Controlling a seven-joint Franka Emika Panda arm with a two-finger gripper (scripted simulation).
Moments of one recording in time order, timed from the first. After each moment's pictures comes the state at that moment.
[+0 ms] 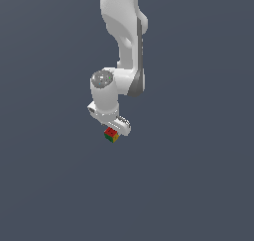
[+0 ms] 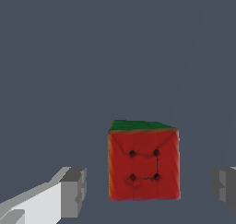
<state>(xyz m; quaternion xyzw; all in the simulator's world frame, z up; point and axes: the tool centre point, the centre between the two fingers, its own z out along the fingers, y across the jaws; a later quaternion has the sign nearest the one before) -0.027 -0.075 0.083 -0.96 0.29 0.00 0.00</state>
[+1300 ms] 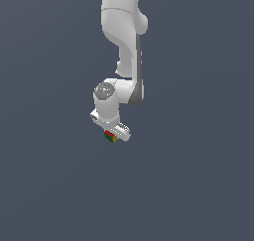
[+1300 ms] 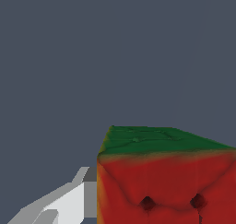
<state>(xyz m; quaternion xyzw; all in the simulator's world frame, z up) -0.027 -0.075 0.034 -0.96 0.29 0.00 0.00</state>
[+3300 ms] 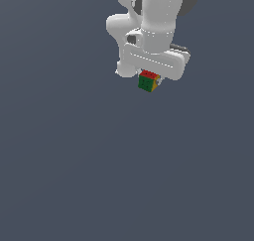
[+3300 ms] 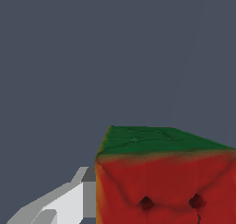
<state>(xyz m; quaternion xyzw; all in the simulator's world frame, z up) -0.083 0.080 0.324 -0.96 0.29 0.00 0.00</state>
